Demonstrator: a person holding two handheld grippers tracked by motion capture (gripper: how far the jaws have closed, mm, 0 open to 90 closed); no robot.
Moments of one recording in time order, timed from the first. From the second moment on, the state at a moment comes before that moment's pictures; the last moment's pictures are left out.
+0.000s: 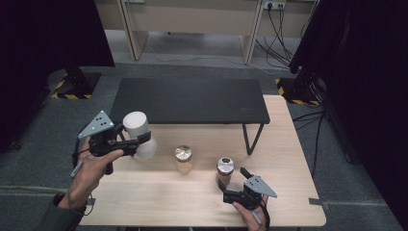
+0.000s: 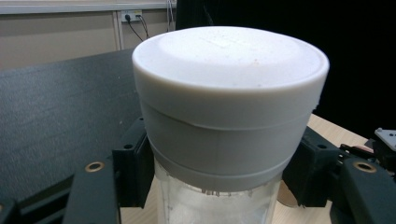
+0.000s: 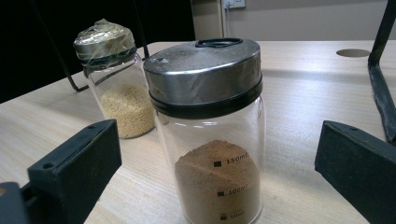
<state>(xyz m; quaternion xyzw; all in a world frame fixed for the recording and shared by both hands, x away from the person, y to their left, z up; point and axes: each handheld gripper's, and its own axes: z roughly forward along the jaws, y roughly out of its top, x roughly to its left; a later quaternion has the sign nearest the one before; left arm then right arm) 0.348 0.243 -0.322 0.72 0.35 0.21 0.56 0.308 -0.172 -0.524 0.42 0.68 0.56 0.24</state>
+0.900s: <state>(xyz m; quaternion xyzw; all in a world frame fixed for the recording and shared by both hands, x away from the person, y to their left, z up) 0.387 0.237 -0.268 0.72 0.38 0.24 0.53 0.308 -0.171 -0.524 0.42 0.68 0.56 0.23</state>
